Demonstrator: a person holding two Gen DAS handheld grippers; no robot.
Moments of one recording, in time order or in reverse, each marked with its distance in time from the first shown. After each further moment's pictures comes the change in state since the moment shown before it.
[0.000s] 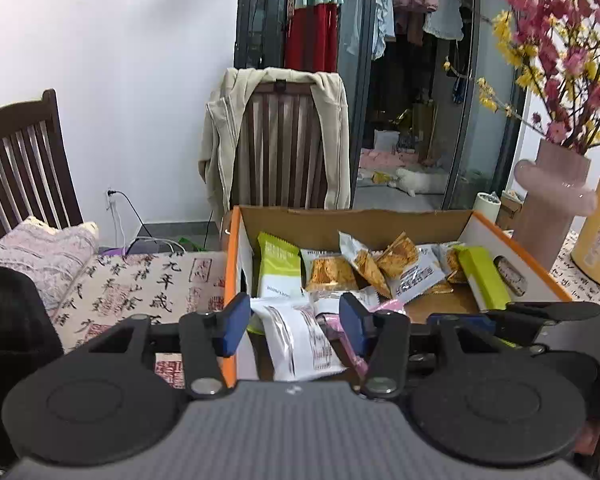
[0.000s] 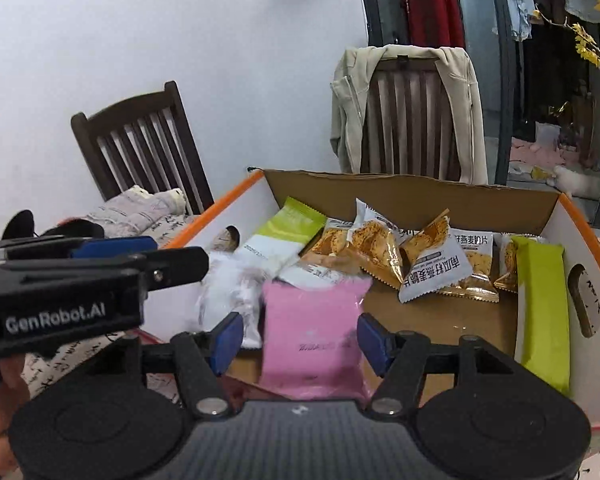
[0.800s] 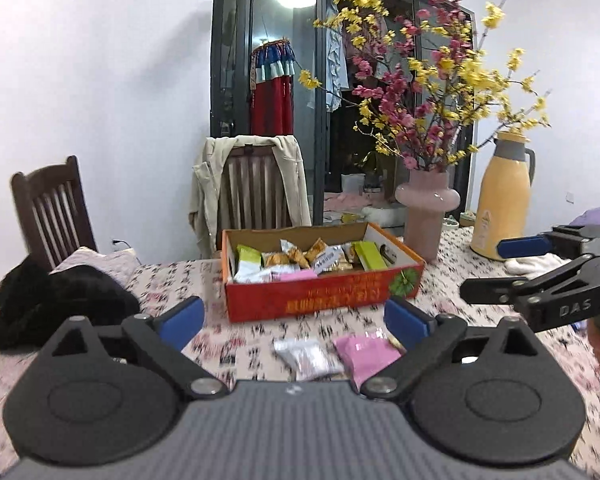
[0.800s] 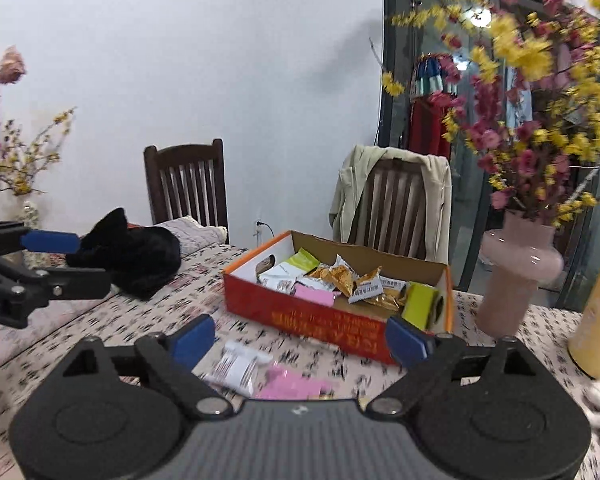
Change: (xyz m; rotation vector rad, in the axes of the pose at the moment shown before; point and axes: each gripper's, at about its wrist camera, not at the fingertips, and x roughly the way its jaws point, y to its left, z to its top) left arm -0.285 -0.048 -0.092 0.093 -0.165 -0.051; right arm -0.293 0.034 -0.091 -0.199 -0.207 -0.049
